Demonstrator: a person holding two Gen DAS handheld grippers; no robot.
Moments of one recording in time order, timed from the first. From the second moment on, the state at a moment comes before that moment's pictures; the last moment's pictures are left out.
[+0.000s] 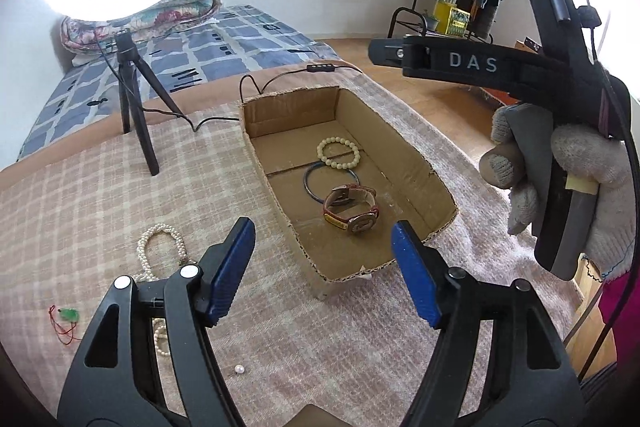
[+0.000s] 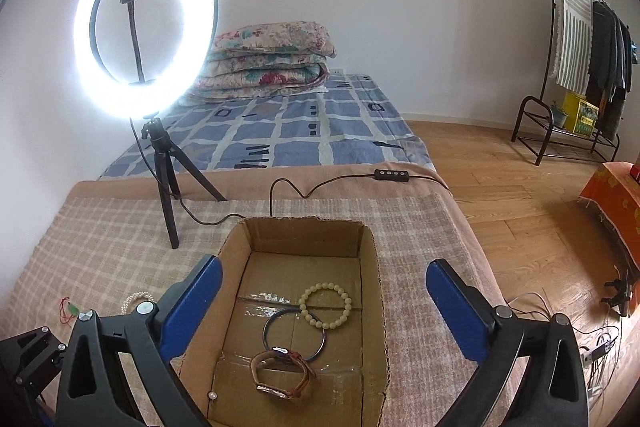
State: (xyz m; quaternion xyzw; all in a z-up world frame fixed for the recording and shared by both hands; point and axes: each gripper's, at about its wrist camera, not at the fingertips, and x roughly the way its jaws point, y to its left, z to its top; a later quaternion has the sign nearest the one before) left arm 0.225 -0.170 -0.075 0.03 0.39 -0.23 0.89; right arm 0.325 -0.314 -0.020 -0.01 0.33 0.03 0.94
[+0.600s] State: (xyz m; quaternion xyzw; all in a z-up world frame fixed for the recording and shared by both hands) left arm 0.205 -0.013 -0.029 -0.02 0.37 -0.13 0.92; right arm 0.244 -0.289 0.020 0.03 0.27 0.07 0.96
